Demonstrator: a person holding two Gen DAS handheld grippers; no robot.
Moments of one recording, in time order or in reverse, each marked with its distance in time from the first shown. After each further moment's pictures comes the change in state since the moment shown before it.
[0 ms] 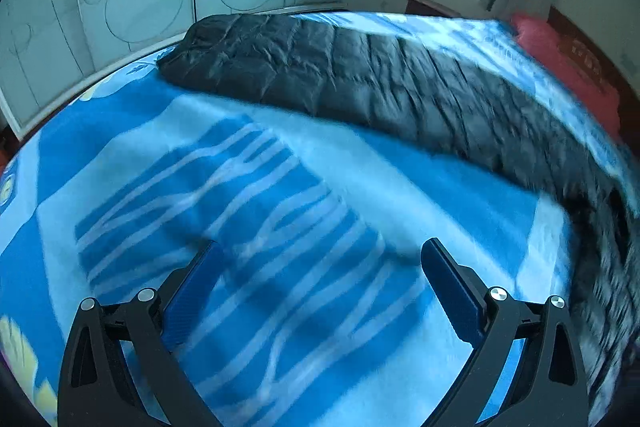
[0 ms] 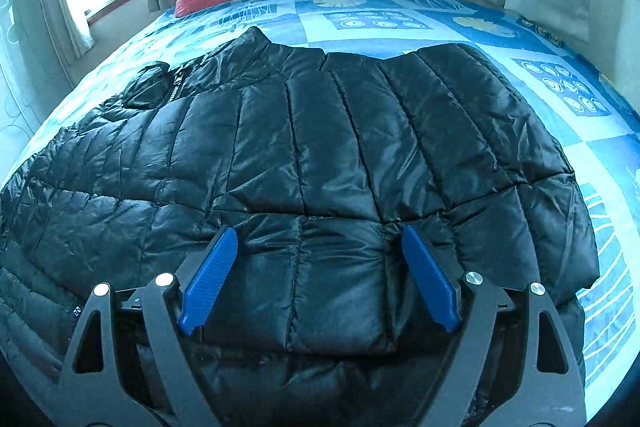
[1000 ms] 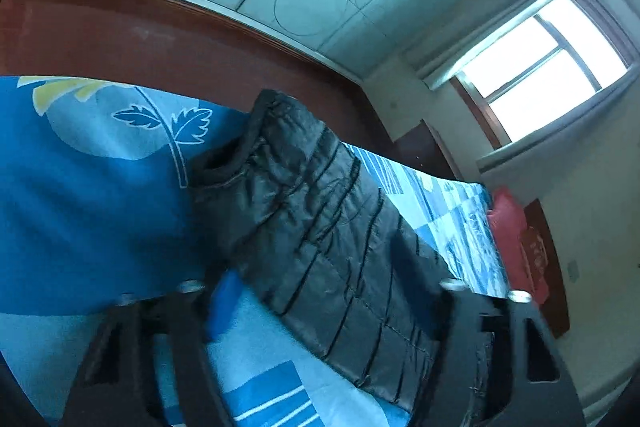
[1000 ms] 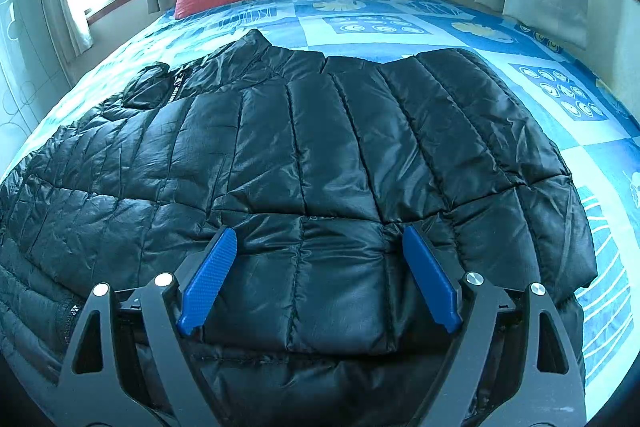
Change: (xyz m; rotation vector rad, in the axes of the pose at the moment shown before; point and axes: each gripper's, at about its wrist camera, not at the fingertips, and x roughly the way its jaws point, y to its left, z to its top) left arm 0.031 0.112 0.093 -0.552 -0.196 -0.275; right arm -0.002 0.000 0.000 -0.006 -0.007 -0.005
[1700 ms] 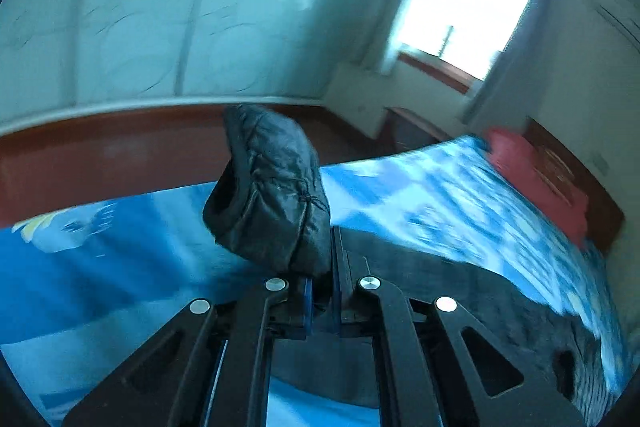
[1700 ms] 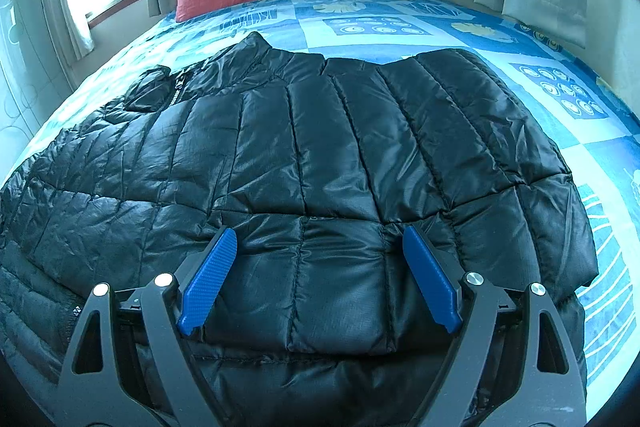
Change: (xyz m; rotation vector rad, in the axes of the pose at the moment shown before) left arm -0.020 -0.137 -0.047 0.500 -0.104 0.028; right arm 0.000 0.000 0.001 0.004 -0.003 0.004
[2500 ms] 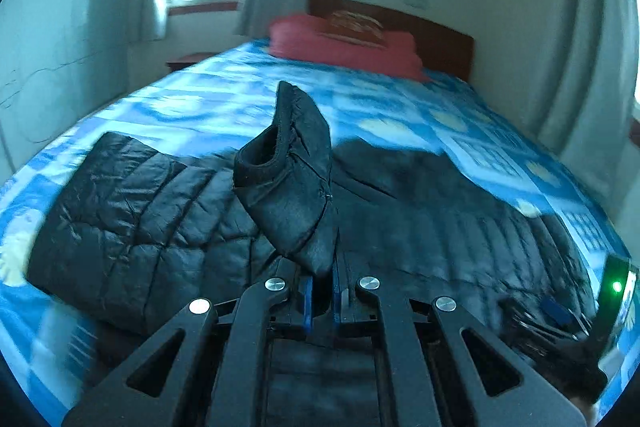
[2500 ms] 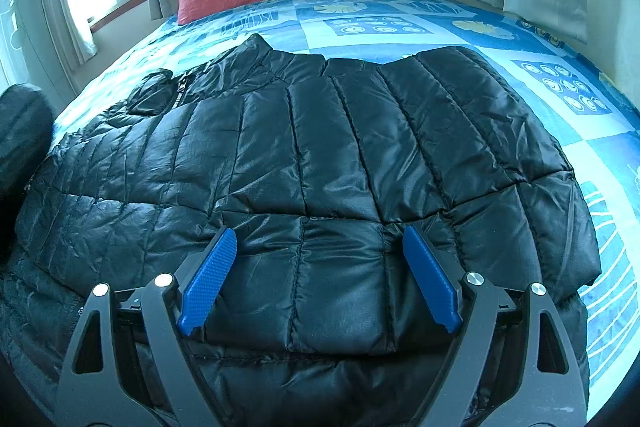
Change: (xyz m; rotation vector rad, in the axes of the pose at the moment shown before) left arm -0.059 -0.330 -0.190 0.530 0.242 -0.451; right arm -0.001 0.000 0.002 0.007 -0.004 0.005
